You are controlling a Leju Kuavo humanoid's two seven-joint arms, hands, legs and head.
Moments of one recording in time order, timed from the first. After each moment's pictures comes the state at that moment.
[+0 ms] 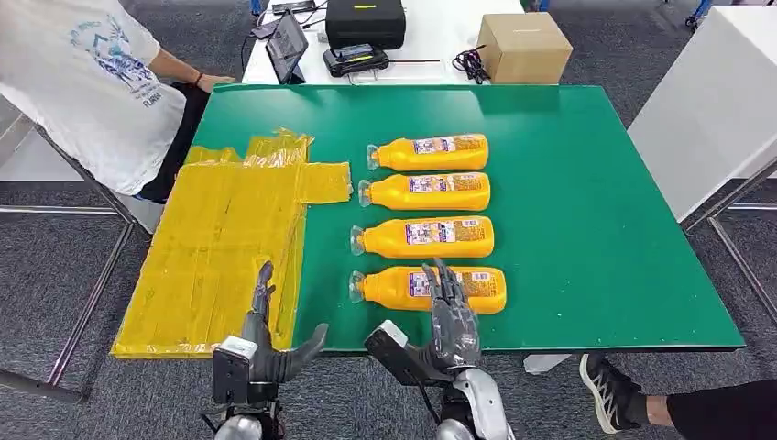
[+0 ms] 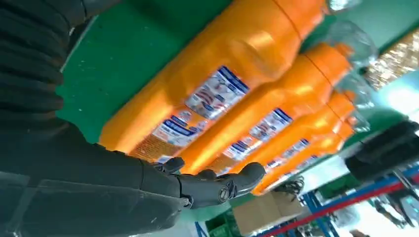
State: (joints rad) left arm 0.06 -0.31 -0.17 -1.24 -0.19 0.33 -0.56; right arm 0.04 0.14 0.45 -1.36 1.01 -0.39 0.02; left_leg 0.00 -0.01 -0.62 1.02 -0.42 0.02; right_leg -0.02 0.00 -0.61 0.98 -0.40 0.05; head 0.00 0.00
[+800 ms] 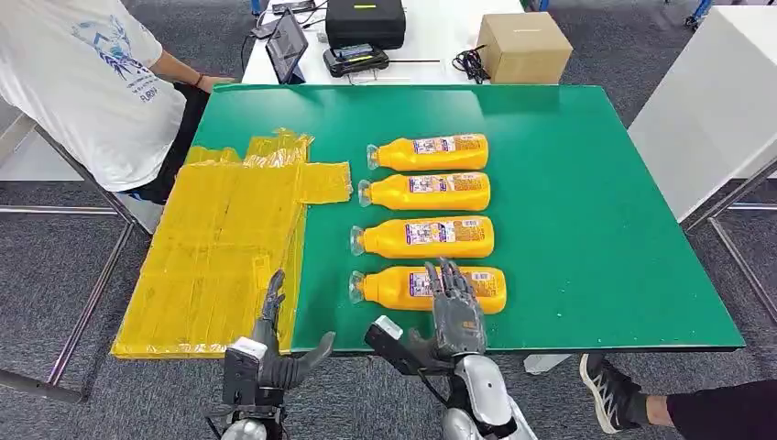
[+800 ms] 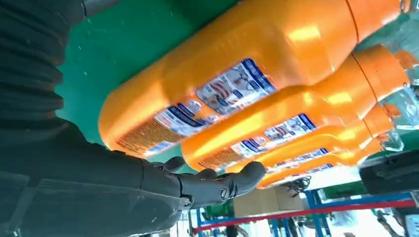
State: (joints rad) left arm 0.05 -0.32 -0.16 -1.19 -0.20 0.31 -0.55; right arm -0.03 0.09 0.48 -1.34 1.18 -0.29 0.13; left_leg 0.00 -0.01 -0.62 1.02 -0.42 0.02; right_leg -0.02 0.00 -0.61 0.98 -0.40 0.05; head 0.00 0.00
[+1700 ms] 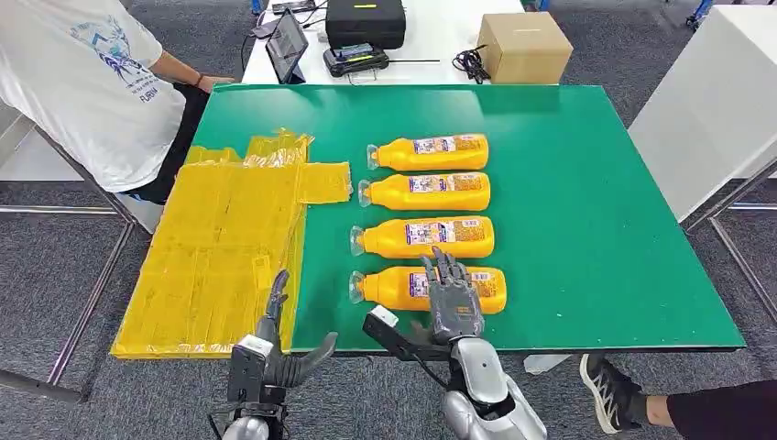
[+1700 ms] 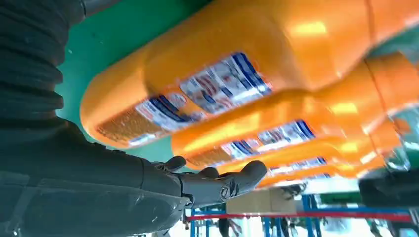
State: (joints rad) left arm 0.03 -0.32 -0.15 -1.14 -0.23 0.30 -0.56; right arm -0.12 0.06 0.52 -1.27 1.20 -0.21 0.19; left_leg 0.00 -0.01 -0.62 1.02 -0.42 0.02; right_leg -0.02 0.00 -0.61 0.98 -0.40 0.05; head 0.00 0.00
